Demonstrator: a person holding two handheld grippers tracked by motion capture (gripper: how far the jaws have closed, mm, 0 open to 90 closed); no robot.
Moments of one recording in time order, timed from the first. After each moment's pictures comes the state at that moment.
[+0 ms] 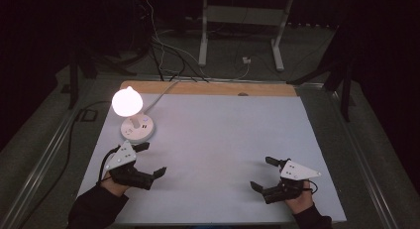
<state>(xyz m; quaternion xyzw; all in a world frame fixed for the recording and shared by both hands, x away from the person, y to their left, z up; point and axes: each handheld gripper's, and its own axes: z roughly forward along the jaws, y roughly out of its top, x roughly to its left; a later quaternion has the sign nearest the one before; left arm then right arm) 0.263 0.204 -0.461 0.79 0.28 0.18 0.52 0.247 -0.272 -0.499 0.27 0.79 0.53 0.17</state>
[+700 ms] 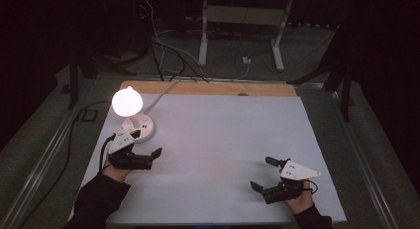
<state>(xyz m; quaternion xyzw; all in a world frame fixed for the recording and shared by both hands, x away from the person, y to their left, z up) 0.300 0.214 -0.465 0.75 0.37 0.23 0.49 0.247 -0.272 -0.499 0.27 0.79 0.53 0.17</state>
